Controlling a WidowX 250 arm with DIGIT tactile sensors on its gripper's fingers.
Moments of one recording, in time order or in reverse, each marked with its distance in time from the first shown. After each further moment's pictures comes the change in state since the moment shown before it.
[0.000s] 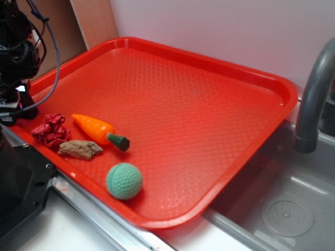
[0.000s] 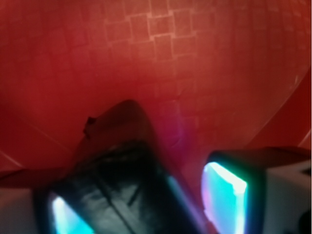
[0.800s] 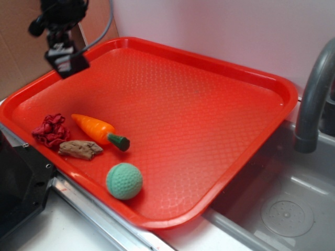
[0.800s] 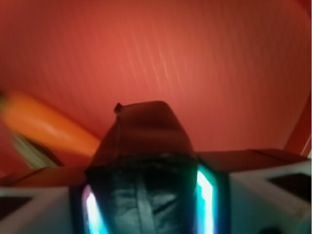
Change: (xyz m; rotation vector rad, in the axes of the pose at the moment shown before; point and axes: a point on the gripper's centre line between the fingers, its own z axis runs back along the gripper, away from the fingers) arm 0.103 -0.022 0.114 -0.126 -0.183 0.173
